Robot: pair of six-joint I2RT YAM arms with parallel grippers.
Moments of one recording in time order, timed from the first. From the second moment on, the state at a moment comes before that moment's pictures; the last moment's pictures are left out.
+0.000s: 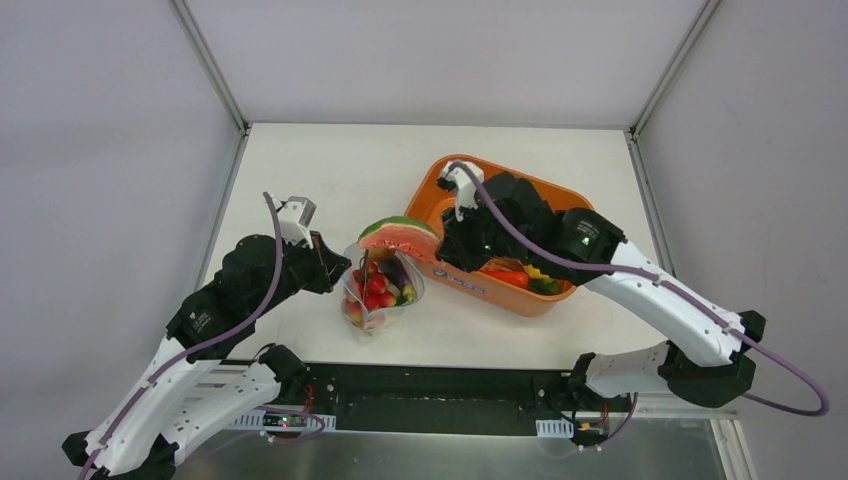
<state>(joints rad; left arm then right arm) -0.68 0.59 0.95 -0.75 -0.10 -0.49 1.03 1.28 1.58 -0.92 0.02 0.30</state>
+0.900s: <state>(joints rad) -0.68 0.62 0.98 -0.75 -0.05 -0.50 1.41 1.66 1.84 -1.22 0.52 0.05</state>
